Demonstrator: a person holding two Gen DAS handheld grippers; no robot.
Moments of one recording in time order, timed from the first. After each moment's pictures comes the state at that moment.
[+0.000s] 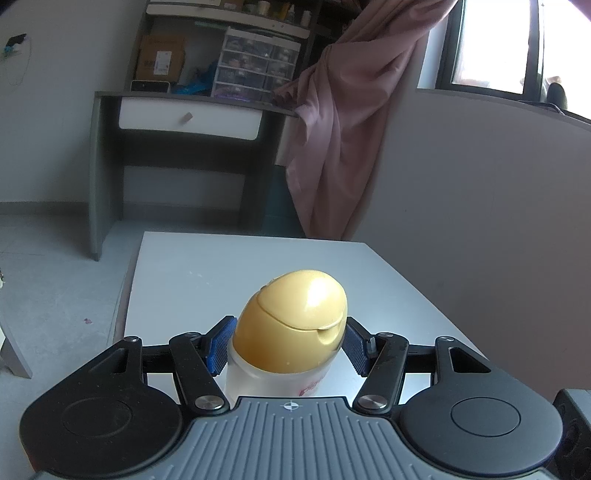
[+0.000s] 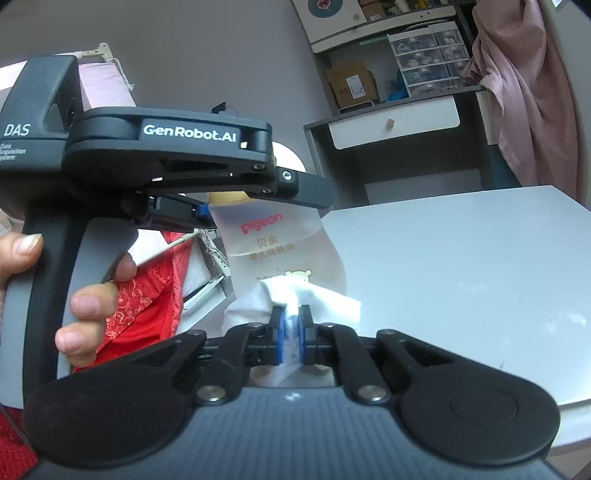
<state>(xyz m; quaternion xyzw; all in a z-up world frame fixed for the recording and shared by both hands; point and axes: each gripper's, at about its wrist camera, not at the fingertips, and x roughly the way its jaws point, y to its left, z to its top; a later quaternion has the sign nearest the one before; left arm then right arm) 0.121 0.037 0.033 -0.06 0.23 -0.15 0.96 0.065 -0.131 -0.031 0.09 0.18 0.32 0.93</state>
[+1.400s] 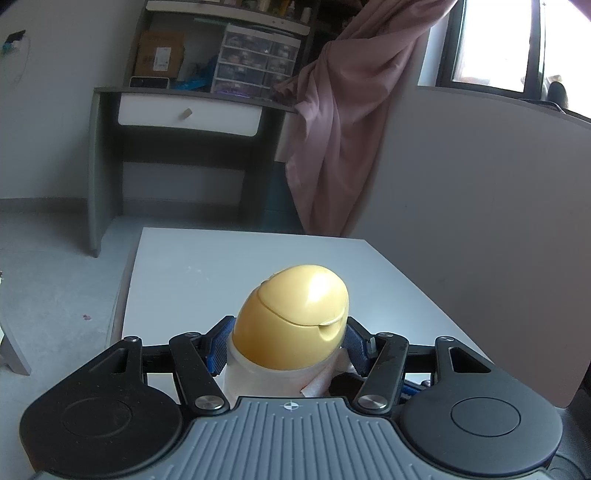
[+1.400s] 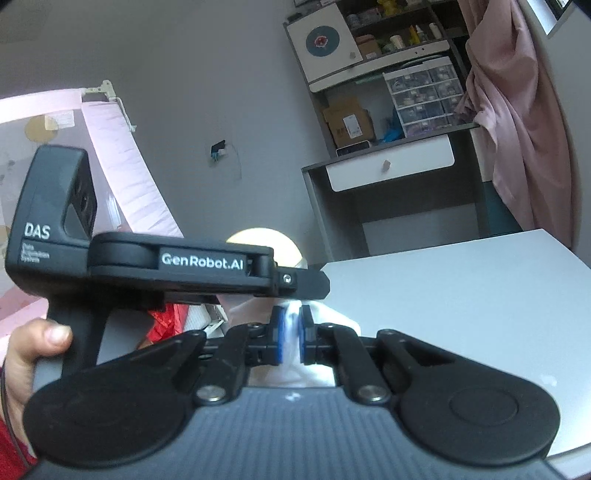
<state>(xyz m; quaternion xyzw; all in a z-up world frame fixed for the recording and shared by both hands) 0.113 0.037 0.027 -0.07 0.24 -0.15 0.96 0.067 -0.144 -0.001 0.11 0.12 0.31 0.94</state>
